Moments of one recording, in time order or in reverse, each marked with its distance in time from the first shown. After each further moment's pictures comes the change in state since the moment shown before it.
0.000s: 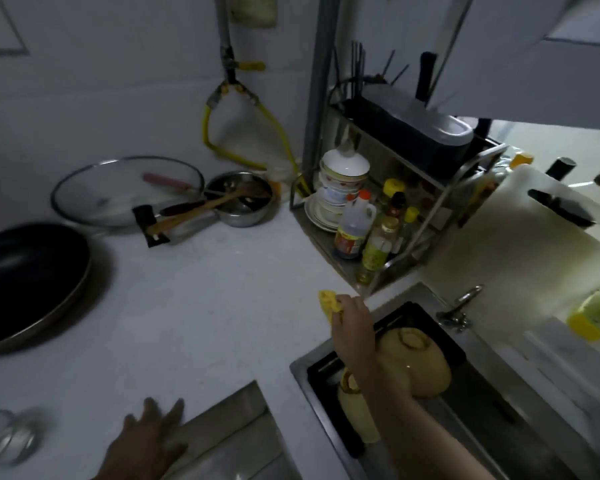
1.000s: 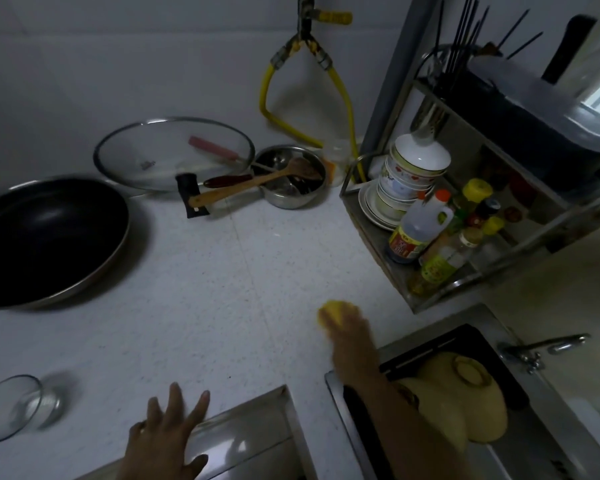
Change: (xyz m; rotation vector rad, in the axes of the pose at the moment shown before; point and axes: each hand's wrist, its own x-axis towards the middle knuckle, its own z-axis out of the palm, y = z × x) left_hand 0.000 -0.035 0.035 0.309 0.127 -0.038; right_hand 0.020 0.022 0.115 -0.373 -0.408 -0.382
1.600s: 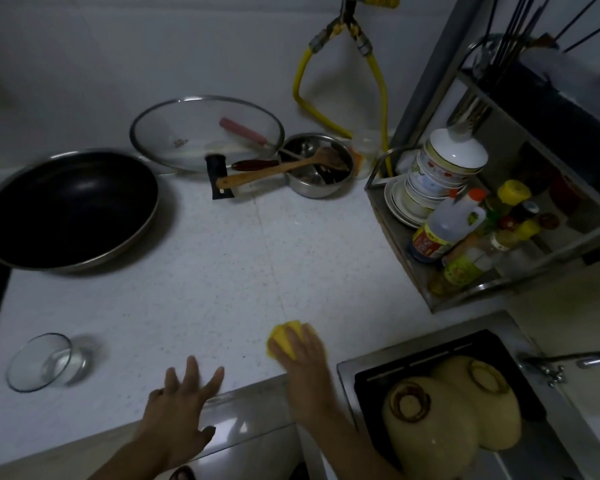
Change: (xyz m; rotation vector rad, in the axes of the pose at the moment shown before) left_hand -0.013 0.009 -0.024 -0.042 -0.061 0.009; right_hand -0.049 -0.099 0.044 0.184 0.048 -0.345
